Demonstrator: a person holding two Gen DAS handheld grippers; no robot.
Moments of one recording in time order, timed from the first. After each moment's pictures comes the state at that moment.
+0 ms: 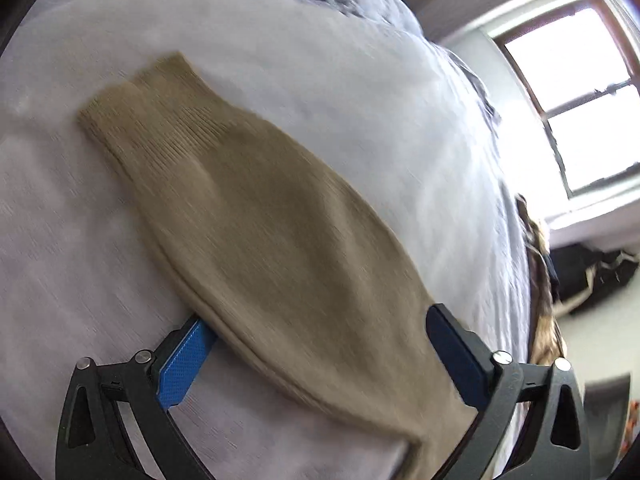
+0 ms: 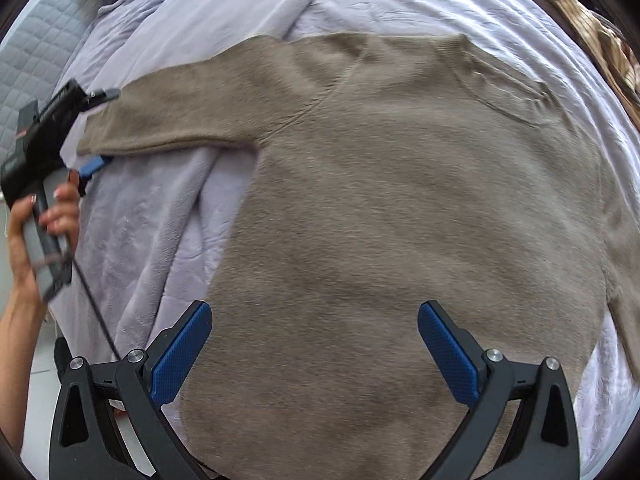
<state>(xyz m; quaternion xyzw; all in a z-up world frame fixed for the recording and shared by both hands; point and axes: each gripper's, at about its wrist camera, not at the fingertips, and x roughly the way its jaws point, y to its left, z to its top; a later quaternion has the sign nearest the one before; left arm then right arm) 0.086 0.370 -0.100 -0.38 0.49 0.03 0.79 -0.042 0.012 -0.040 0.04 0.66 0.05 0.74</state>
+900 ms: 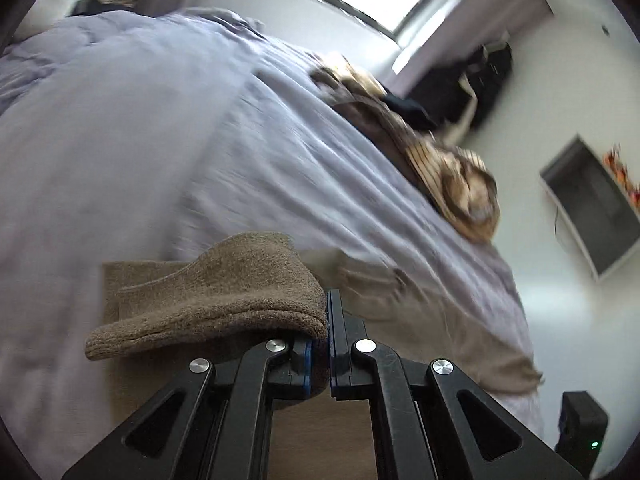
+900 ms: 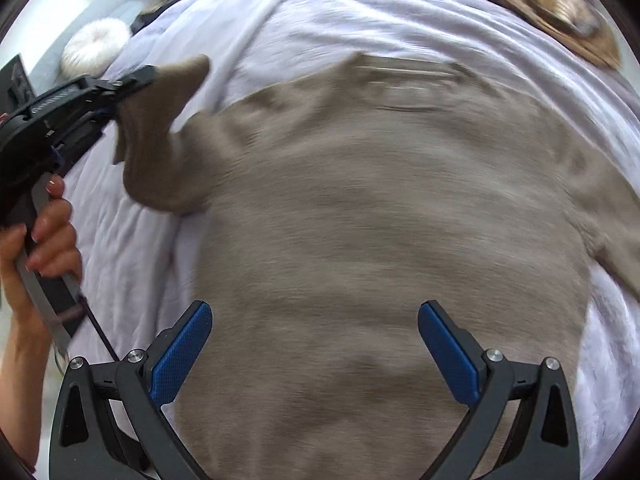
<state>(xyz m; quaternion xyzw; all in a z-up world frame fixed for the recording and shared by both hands) 0.098 0.051 0.015 -0.12 0.46 -0.31 0.82 -0.068 -0.093 -0.012 0.16 0.60 -0.01 0.78</state>
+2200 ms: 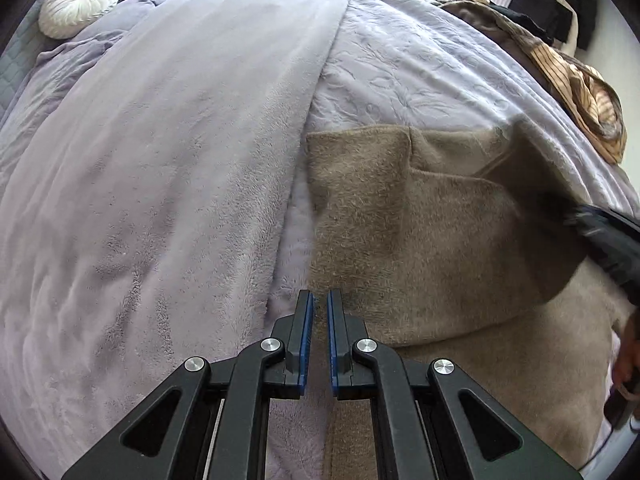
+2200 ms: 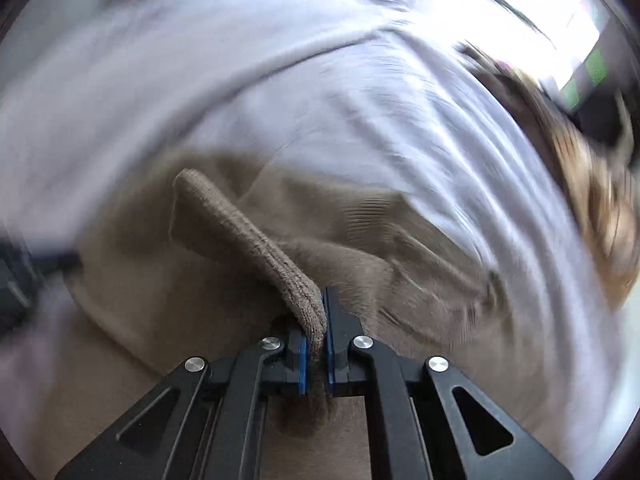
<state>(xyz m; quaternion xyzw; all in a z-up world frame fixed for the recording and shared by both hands) 0.067 0.114 -0.057 0.02 0.58 -0.11 0.81 0.074 -0.093 -0.040 -0.06 0.52 0.03 0.85</state>
